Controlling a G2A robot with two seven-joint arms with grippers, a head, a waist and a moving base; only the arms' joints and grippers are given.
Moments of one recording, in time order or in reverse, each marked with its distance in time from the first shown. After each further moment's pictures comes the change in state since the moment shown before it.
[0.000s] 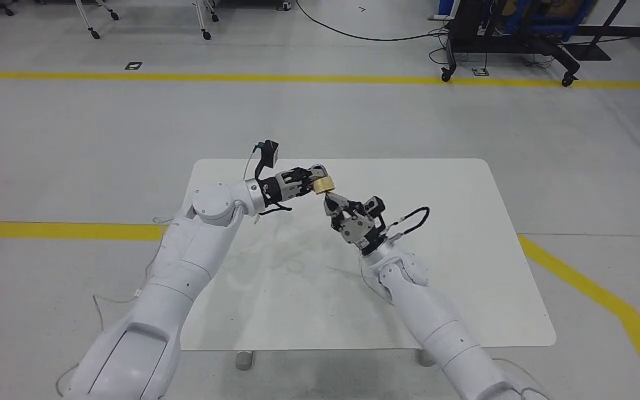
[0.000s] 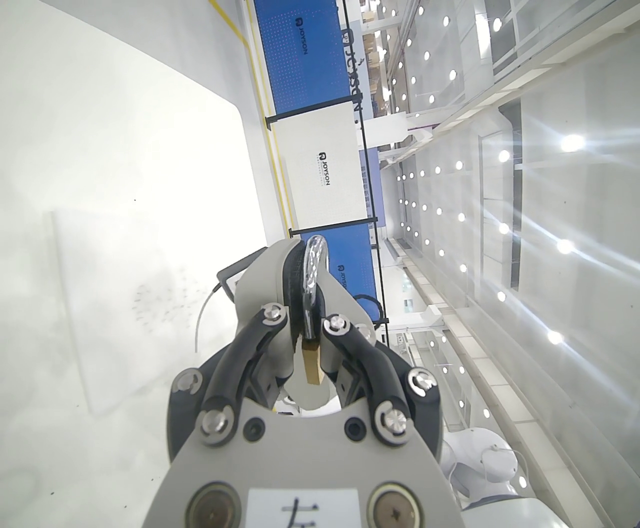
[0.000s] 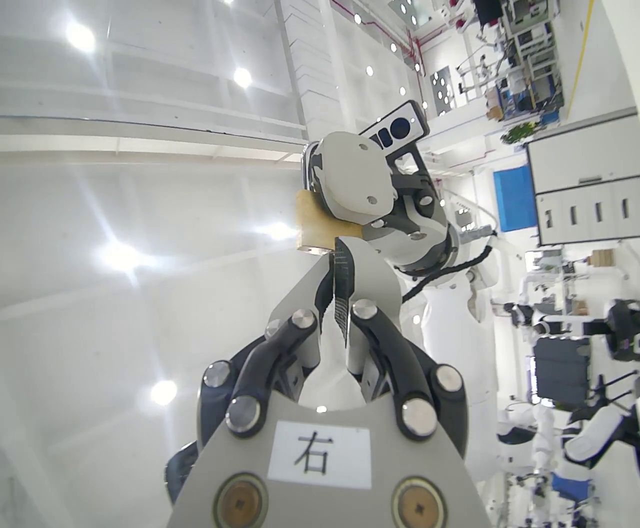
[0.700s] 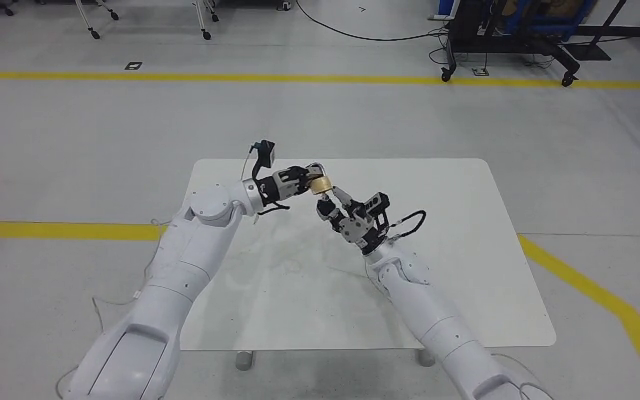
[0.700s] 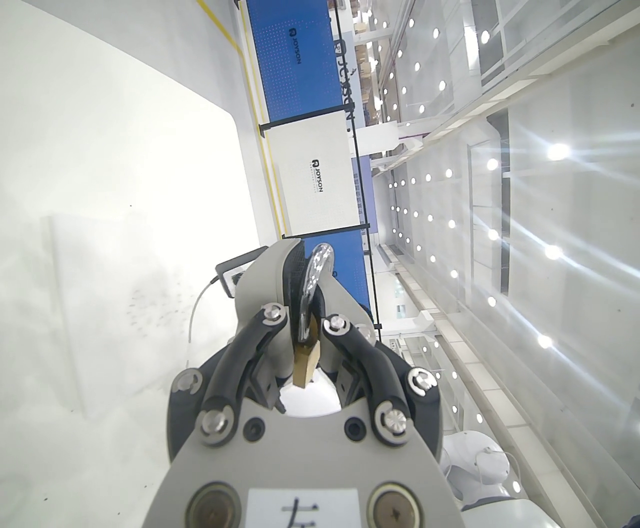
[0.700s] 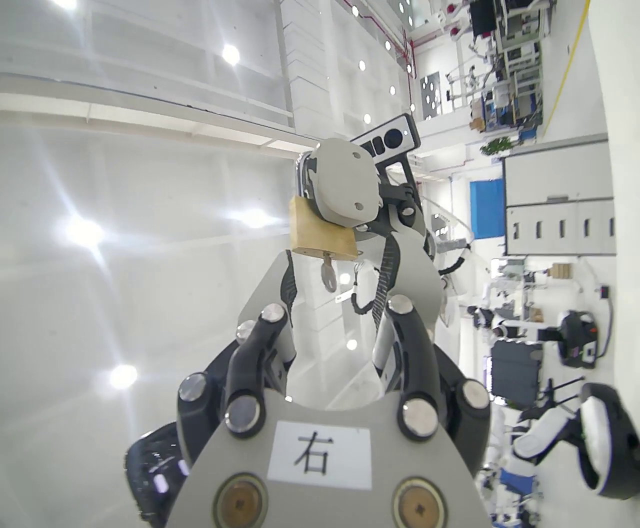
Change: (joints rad) left arm 0.005 0.001 -0.017 0.007 -0.026 0.011 0.008; right arm 0.018 -0.003 0.003 0.042 -0.255 -0.245 -0.085
